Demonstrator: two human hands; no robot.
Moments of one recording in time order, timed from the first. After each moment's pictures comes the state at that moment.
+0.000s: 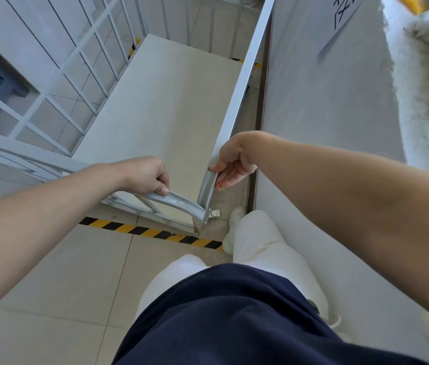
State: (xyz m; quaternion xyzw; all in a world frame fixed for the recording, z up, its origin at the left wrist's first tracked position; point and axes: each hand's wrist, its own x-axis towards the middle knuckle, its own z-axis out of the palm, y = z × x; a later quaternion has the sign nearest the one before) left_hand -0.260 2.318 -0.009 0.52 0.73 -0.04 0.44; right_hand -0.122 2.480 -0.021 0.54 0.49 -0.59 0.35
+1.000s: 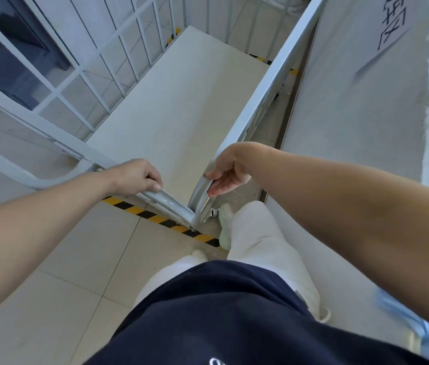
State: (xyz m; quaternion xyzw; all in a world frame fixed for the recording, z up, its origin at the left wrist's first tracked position) left_hand -0.269 2.274 -0.018 0.41 0.79 0.08 0.45; right_hand -0.146 2.462 -0.016 0.52 0.47 -0.59 0.40
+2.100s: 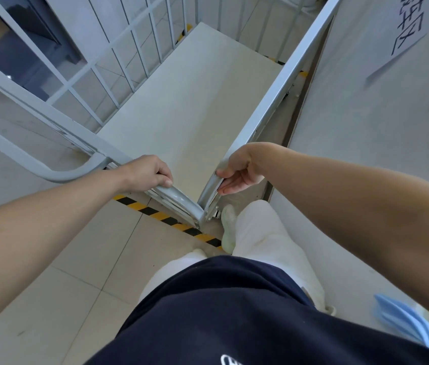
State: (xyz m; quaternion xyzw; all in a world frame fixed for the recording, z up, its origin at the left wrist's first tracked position) left_hand -0.262 2.287 -0.023 0.39 0.80 0.13 0.44; right_hand -0.138 2.481 -0.020 0.51 0.48 -0.60 0.39
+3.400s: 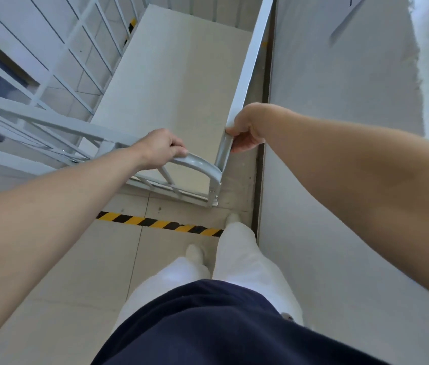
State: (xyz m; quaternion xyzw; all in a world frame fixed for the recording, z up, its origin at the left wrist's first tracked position) left_hand -0.286 2.371 -0.031 0.48 0.77 0.13 0.40; right_hand -0.149 2.522 -0.019 0.60 0.54 -0.55 0.23
